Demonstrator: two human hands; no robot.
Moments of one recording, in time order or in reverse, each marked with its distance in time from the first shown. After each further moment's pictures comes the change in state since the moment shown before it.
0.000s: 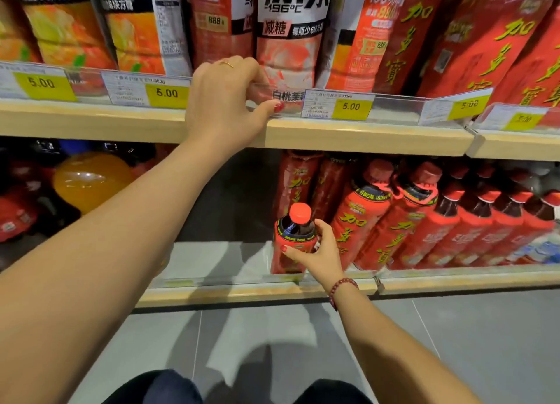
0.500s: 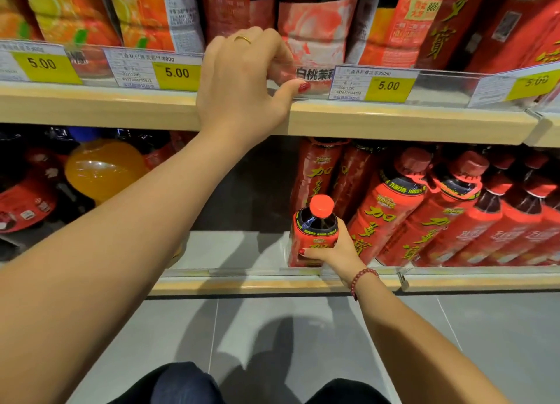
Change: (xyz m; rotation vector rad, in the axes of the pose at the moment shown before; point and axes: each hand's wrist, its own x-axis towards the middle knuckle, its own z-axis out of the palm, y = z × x) left_hand -0.004 -0.007 0.007 0.043 0.088 0.059; right_hand 0.030 0.033 0.006 0.111 -0.133 0.092
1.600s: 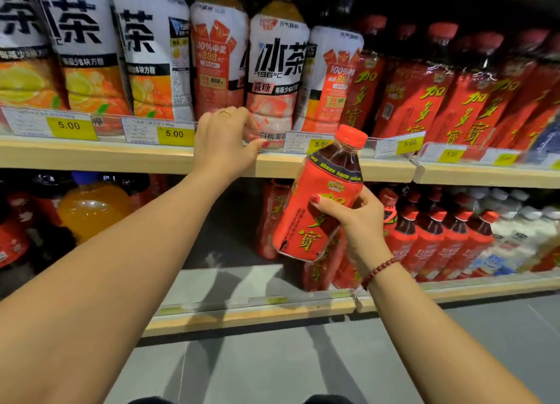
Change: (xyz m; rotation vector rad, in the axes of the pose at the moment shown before) left_hand 0.007 0.008 -0.005 0.002 -0.136 -0.147; right_hand -0.099 -0.181 -0.048 0.258 0.304 -0.464
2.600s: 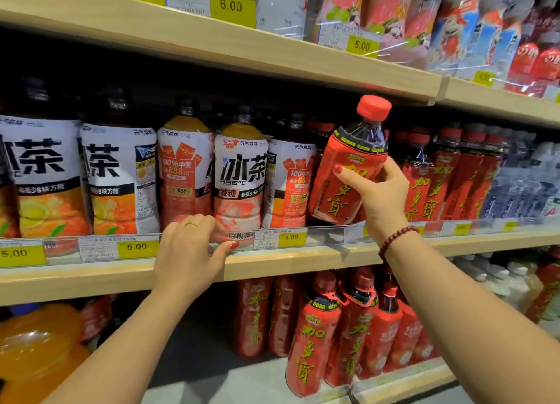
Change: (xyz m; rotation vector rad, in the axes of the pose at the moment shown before) left_hand 0.000 -0.005 -0.001 0.038 0.021 0.098; right_hand 0.132 -0.120 -0.027 -0.031 0.203 -0.409
